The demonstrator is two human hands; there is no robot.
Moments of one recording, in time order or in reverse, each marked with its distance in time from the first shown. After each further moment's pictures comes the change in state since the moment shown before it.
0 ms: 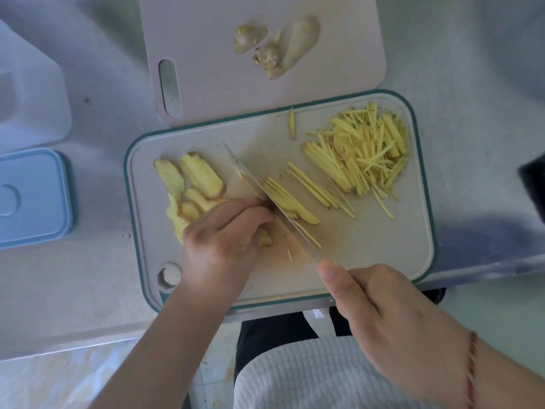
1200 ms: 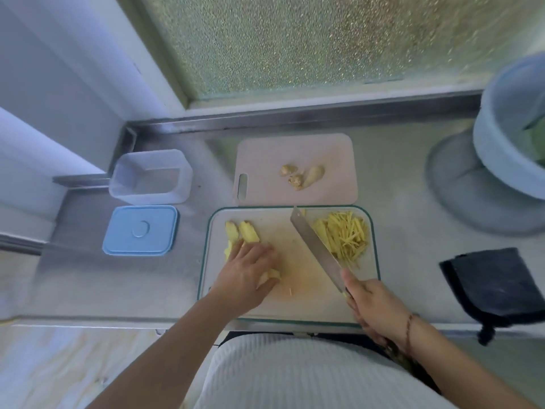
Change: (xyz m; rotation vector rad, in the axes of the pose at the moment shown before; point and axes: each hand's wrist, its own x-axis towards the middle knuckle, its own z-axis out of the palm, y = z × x) left_hand -0.008 -0.004 -0.031 0.210 -0.317 0.029; right_hand 0.004 0.021 -0.056 0.263 -0.023 0.025
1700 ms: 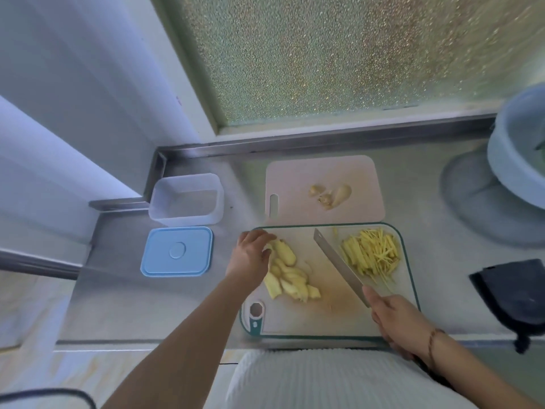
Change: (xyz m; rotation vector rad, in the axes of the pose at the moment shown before) left_hand 0.027 -0.072 -0.032 -0.167 0.127 -0.335; right_hand -0.010 -0.029 0.035 -0.114 0.107 0.094
